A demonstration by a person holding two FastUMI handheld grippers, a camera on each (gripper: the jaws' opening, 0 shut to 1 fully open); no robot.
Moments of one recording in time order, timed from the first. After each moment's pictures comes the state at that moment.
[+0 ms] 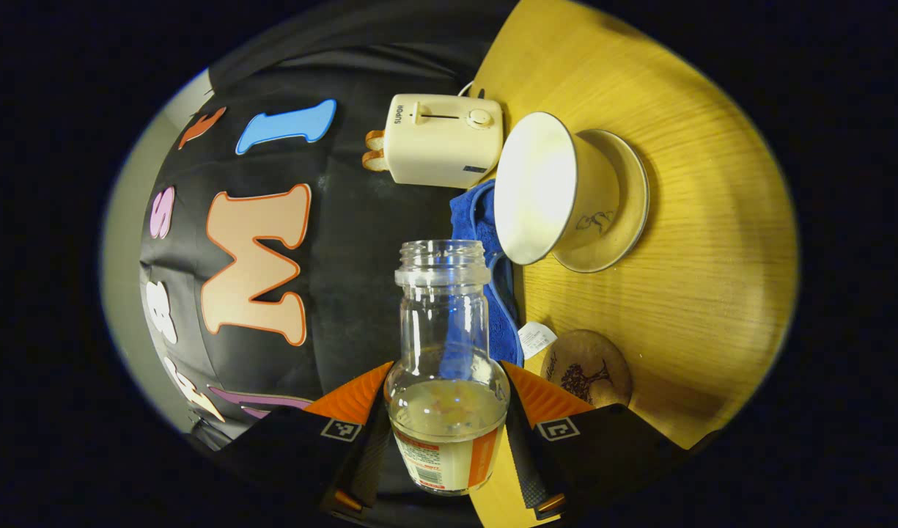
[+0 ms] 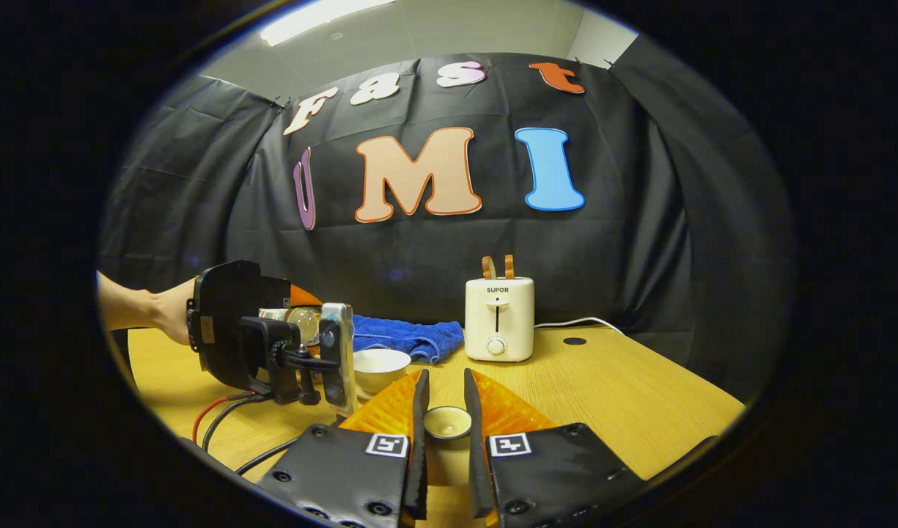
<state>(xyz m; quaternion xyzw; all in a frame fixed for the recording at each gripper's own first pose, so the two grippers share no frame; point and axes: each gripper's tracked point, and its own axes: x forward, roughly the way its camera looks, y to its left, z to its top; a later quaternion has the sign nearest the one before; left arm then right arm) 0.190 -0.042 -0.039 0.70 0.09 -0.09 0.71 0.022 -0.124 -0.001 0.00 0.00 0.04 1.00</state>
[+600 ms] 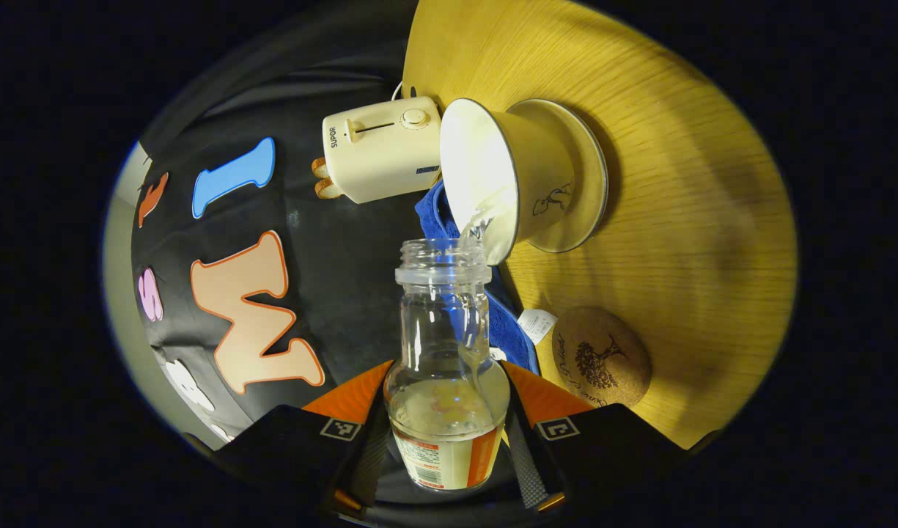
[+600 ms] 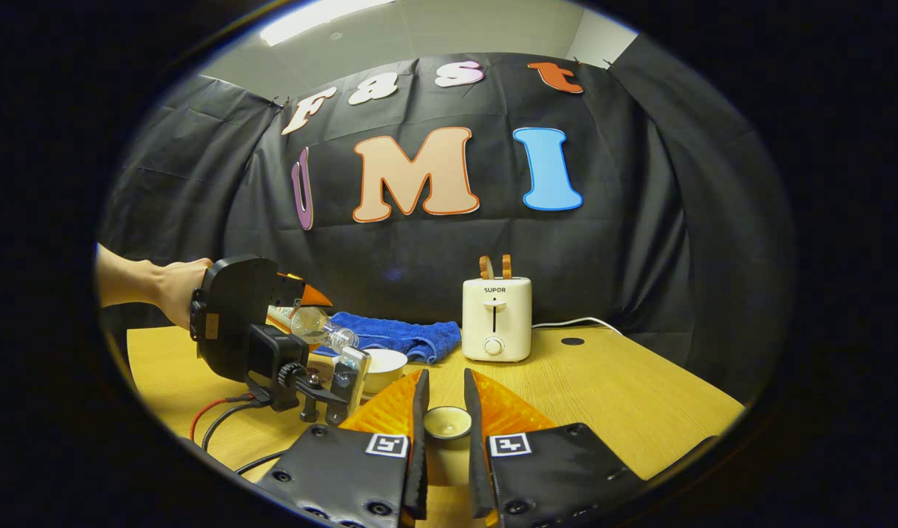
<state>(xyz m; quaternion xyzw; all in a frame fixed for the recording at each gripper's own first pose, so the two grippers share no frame) 0.191 -0.048 -0.032 0.79 0.09 -0.11 0.60 0.021 -0.126 0.001 0.00 0.01 0.04 1.00</state>
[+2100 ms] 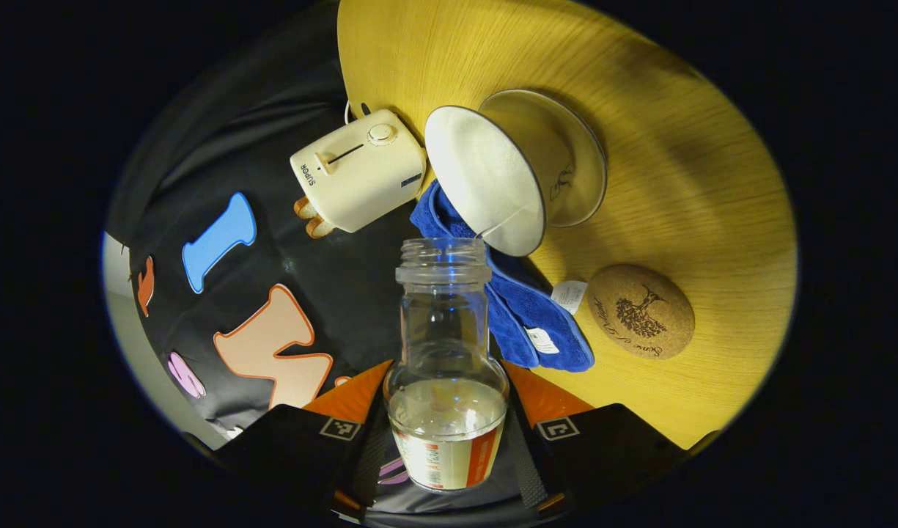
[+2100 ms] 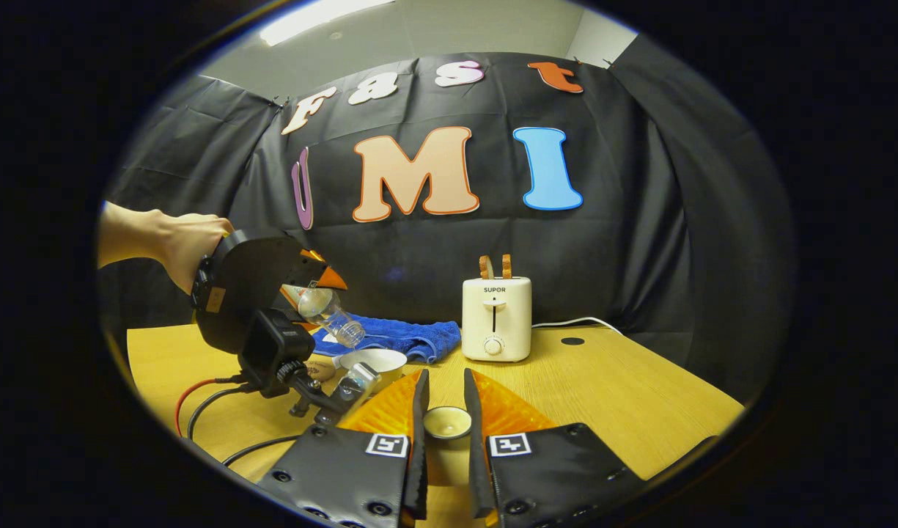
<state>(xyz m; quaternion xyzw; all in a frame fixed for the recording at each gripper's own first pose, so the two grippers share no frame) 0.195 -0.052 -0.004 0.87 0.07 -0.11 0.47 0.022 -0.127 0.001 0.00 0.01 0.04 1.00</state>
